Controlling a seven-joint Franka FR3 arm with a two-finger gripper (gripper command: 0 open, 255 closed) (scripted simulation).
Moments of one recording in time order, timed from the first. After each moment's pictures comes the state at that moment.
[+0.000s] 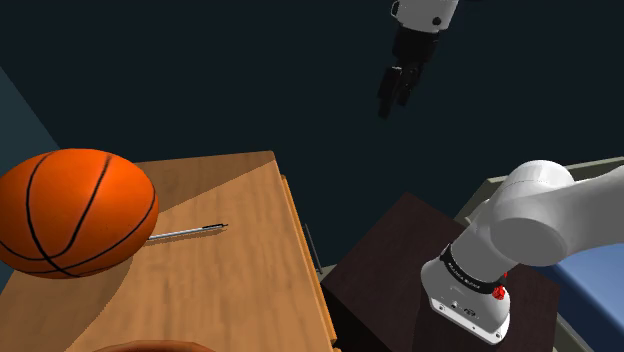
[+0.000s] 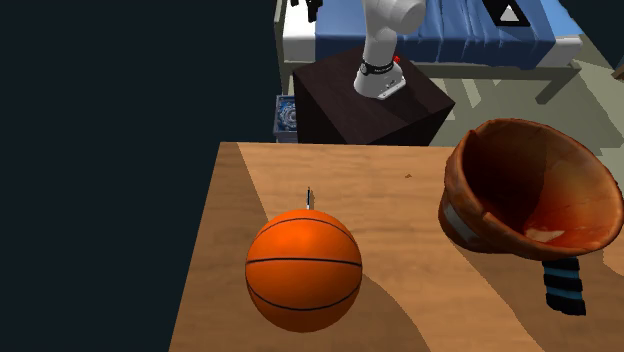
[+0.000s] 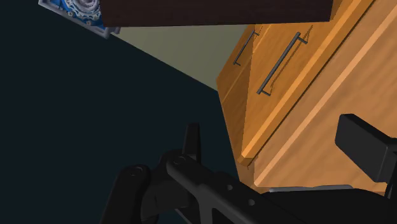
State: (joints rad) arm 0.02 -0.75 0.00 -2.43 0.02 1.66 -0.04
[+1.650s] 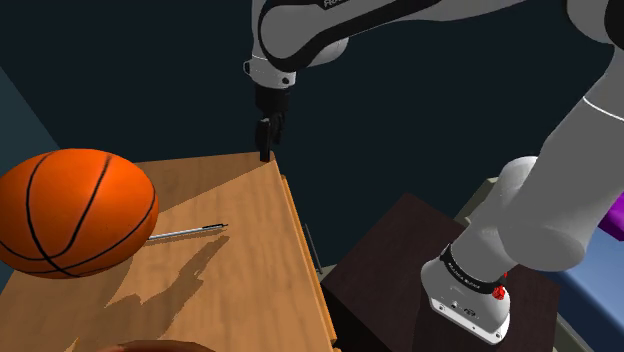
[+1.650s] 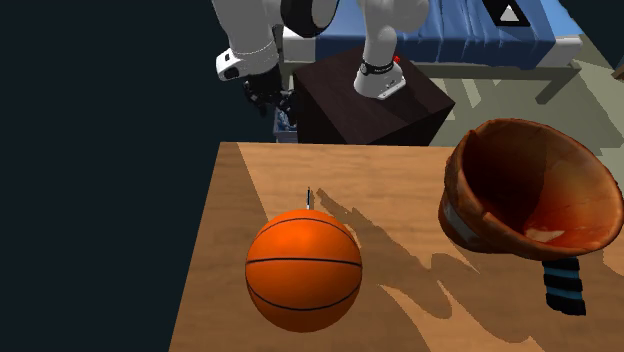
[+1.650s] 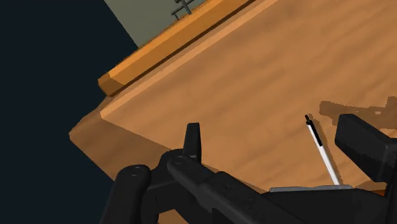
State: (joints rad) arm 0.23 0.02 0.10 -2.07 0.17 2.03 -0.31
